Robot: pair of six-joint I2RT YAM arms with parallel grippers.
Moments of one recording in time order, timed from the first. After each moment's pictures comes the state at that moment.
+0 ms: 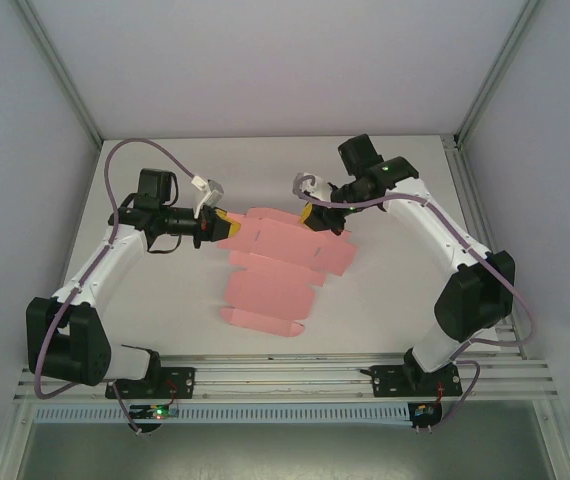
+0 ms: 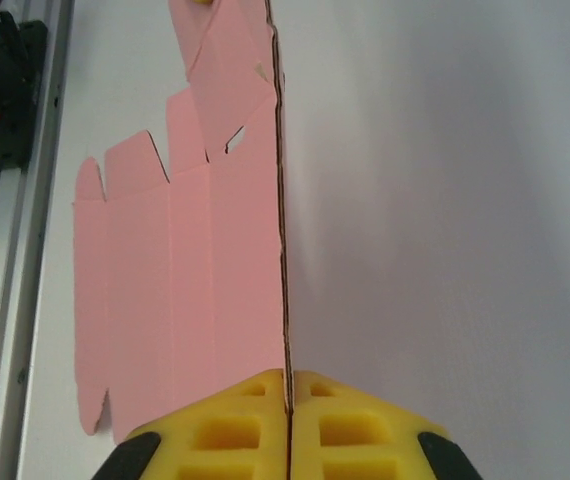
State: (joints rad) left arm -0.12 1.36 1.03 -0.50 1.15 0.37; right arm 0.41 1.64 1.54 -1.02 -0.73 -0.82
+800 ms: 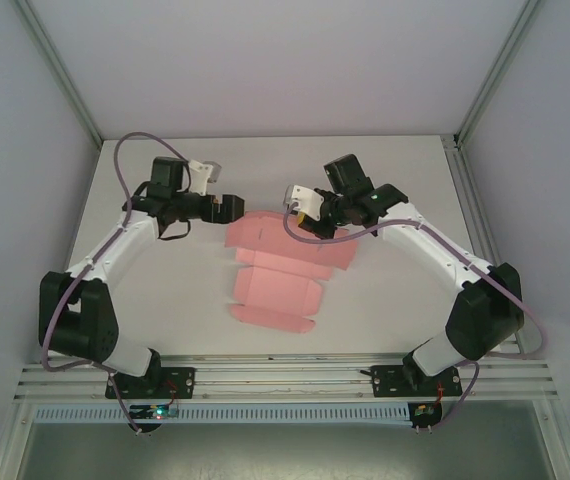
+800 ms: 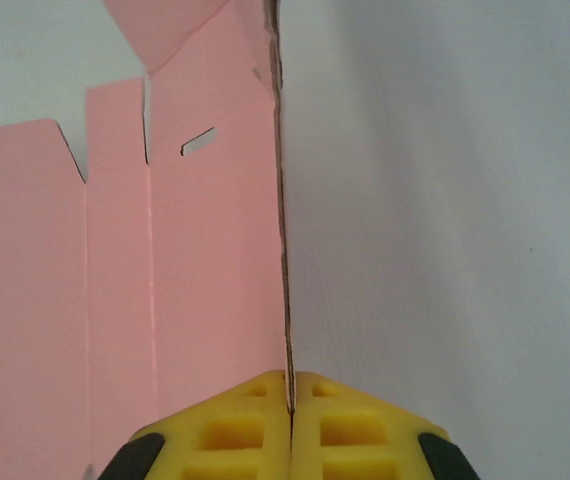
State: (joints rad) left arm -0.18 1.50 1.13 -0.41 0.65 -0.12; right arm 0.52 1.53 1.31 -0.68 -0.37 -0.73
